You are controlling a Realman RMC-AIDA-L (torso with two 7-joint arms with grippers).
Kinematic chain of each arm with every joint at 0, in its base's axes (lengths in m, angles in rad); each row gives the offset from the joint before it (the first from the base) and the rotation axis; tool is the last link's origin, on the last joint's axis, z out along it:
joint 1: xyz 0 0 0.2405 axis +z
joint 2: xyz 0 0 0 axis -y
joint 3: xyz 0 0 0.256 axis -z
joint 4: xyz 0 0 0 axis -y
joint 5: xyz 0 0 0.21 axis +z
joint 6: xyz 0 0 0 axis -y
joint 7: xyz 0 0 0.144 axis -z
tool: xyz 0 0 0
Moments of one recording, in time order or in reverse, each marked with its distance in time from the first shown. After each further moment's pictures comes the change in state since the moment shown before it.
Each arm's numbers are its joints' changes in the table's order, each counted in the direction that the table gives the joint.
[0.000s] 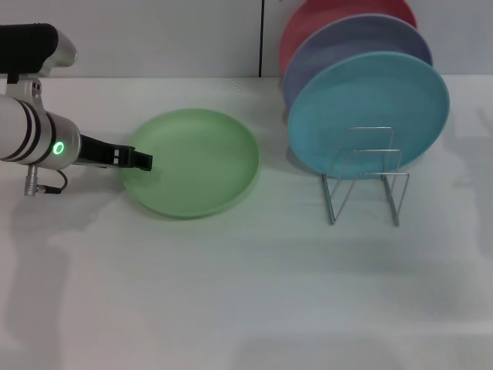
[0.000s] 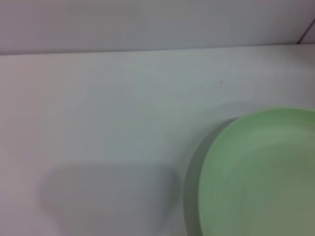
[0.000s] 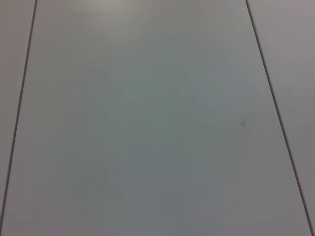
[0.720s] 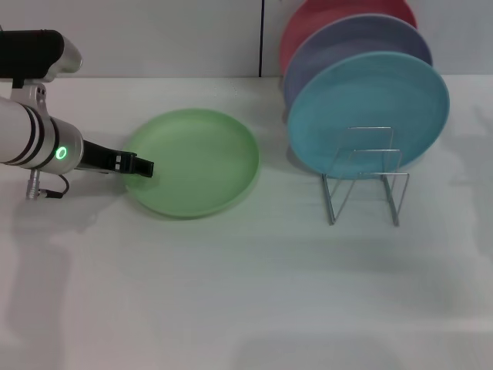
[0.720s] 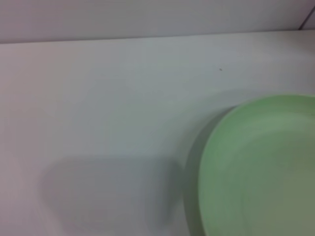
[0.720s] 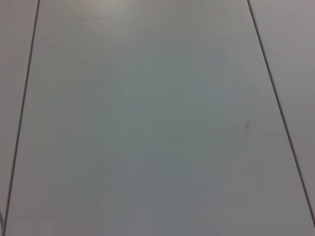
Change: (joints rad) left arm -0.017 -0.002 0.003 0.044 0.003 -0.007 -0.020; right arm 0.007 0.000 0.000 -0.006 0.000 -0.001 0.000
